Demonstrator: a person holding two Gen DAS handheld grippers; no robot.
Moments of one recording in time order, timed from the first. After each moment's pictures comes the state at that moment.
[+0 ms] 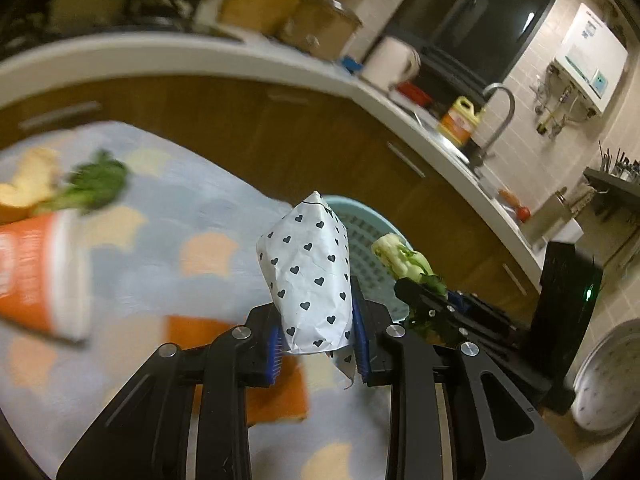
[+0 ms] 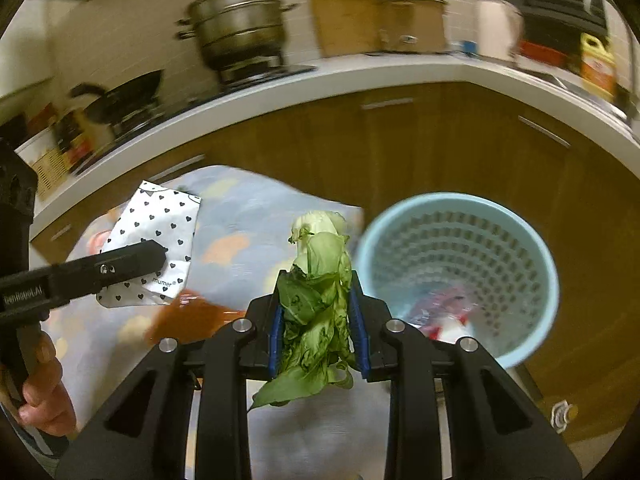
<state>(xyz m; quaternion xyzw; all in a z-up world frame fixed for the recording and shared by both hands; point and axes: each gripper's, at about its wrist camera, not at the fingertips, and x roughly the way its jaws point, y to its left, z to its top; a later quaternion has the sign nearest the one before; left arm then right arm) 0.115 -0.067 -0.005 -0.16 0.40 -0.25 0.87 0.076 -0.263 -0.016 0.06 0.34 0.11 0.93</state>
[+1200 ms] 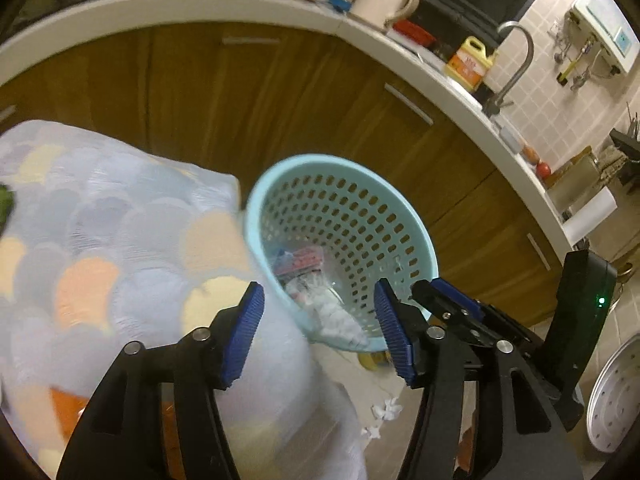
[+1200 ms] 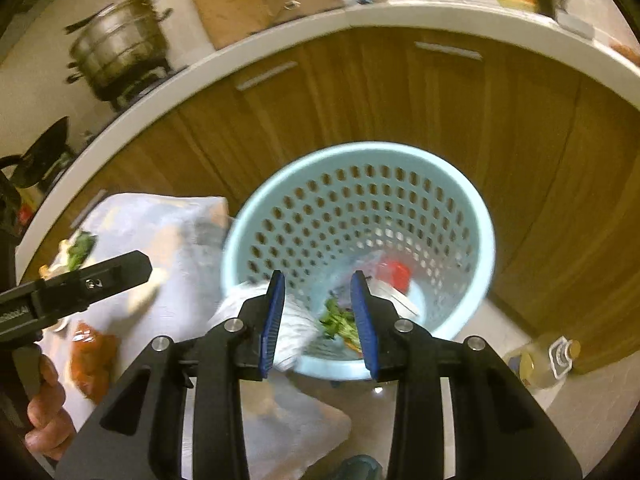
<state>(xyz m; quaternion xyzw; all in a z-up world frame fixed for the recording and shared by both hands) 0.173 -0.154 -0.035 -0.10 0.46 -0.25 0.84 0.109 -0.347 -0.058 0.15 0.38 0.02 0.91</state>
